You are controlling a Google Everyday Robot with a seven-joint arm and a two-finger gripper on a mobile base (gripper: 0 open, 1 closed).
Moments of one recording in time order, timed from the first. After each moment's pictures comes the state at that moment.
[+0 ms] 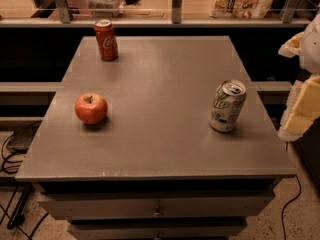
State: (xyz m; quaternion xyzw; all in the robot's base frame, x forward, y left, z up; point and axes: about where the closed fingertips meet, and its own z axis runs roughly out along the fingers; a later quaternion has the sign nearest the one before) arm 0.438 -0.217 0.976 -0.60 0.78 -0.03 0.16
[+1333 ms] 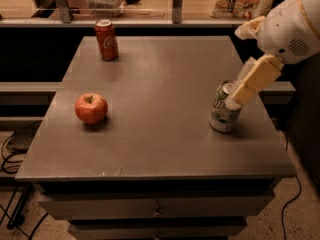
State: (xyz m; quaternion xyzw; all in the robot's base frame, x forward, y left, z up) arm 0.502 -0.139 0.984 -0.61 0.72 0.09 0.32
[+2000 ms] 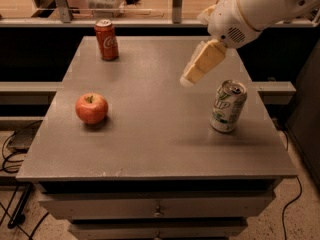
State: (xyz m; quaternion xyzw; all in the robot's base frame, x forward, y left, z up) arm 0.575 -0.070 0.984 -0.60 0.70 0.08 0.37
